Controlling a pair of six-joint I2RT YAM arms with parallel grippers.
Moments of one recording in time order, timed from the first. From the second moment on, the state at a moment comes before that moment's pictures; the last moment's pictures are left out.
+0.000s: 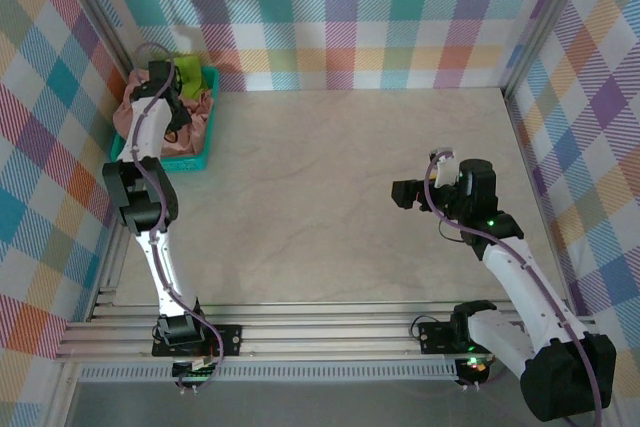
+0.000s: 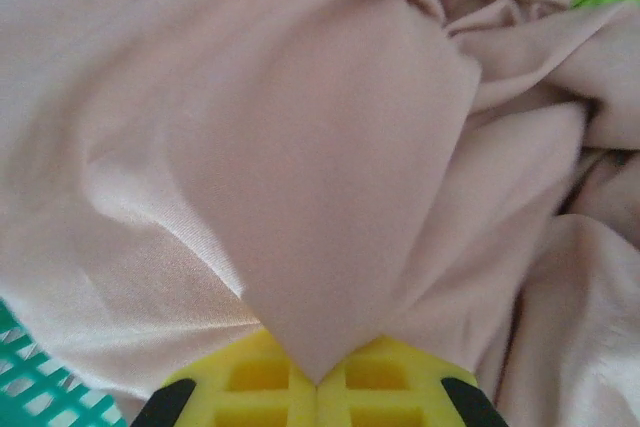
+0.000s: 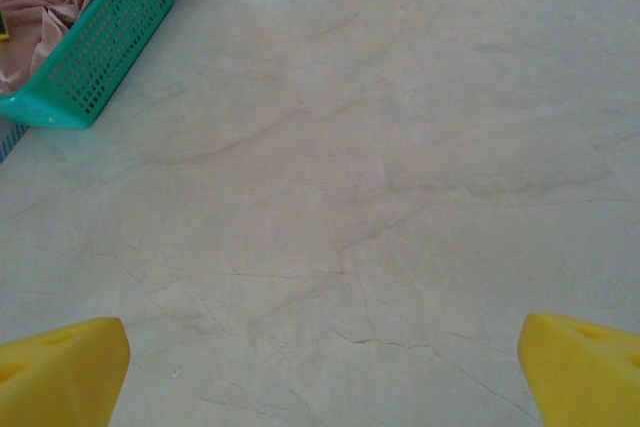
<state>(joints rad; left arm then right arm) 0.15 2.16 2.07 -0.92 -0.30 -0.33 0.20 0.94 0.69 -0.29 -0.37 0.20</state>
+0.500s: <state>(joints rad) 0.15 1.85 2.21 -0.95 -0.22 -0.36 0.21 0.91 0.71 -0.30 -0.37 0.20</state>
